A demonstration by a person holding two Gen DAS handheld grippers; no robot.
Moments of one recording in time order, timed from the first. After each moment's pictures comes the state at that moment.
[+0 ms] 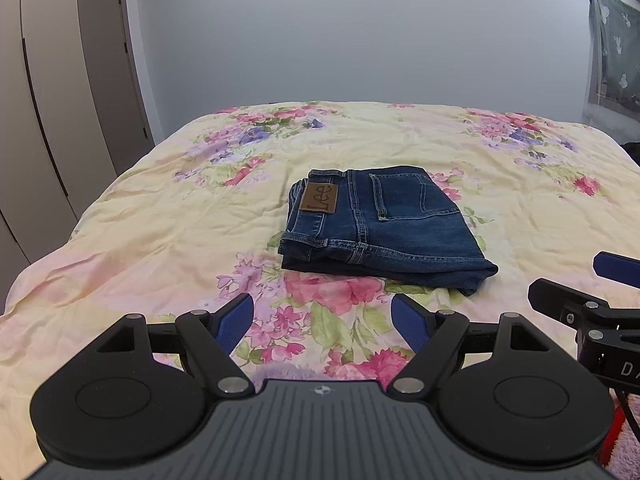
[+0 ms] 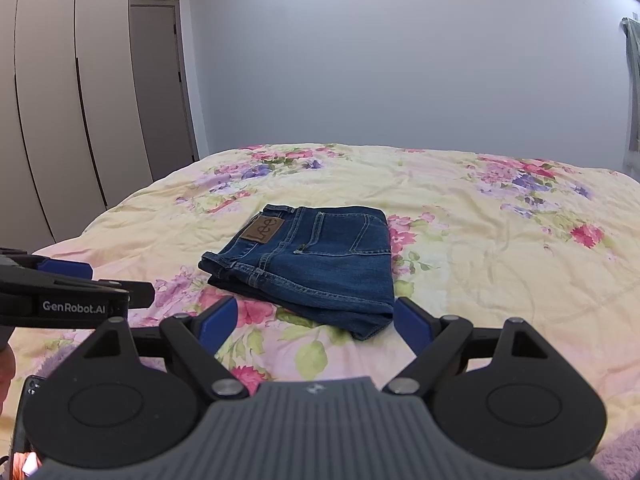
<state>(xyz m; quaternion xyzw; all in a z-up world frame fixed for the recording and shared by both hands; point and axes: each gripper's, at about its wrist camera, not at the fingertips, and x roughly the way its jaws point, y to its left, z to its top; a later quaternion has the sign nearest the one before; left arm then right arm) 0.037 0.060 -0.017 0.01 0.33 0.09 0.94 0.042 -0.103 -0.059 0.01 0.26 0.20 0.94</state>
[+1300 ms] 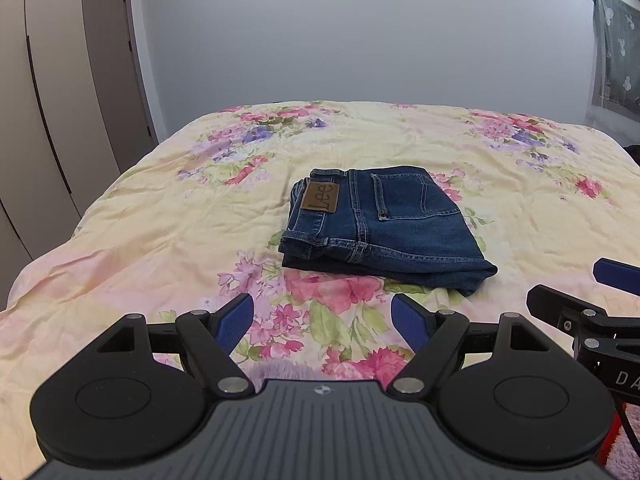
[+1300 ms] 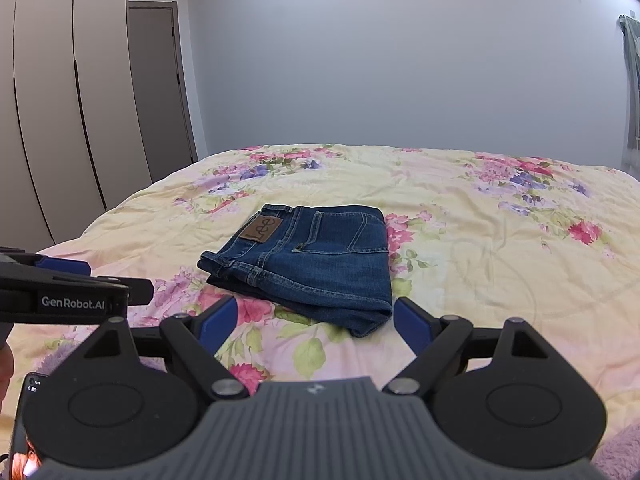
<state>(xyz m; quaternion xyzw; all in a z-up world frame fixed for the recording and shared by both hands) 0.035 0.059 -0.015 0.01 0.34 0.09 0.94 0.039 -0.105 -0.060 0.01 0.26 0.20 0.95</state>
